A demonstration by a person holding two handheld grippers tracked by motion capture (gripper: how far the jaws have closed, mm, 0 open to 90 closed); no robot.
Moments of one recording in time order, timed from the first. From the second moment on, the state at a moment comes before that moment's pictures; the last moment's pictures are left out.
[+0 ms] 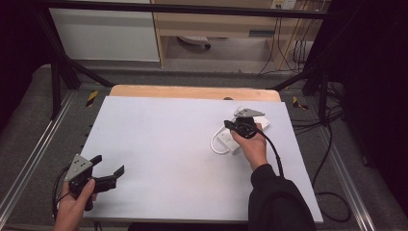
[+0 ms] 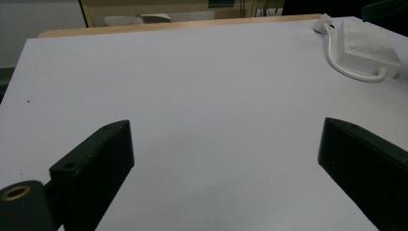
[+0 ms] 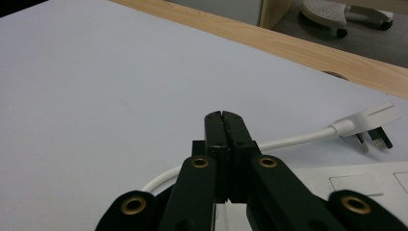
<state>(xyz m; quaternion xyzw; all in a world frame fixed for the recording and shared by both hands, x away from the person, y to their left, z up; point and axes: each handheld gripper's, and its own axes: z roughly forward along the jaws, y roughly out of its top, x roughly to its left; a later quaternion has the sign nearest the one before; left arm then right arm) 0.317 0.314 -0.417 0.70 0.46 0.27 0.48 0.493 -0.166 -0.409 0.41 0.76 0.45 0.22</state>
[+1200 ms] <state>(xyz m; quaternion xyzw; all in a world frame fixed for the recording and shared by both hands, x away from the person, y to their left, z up) 0.316 0.313 -0.417 0.70 0.45 0.27 0.48 0.483 -0.166 -0.434 0.42 0.77 0.43 0.20</state>
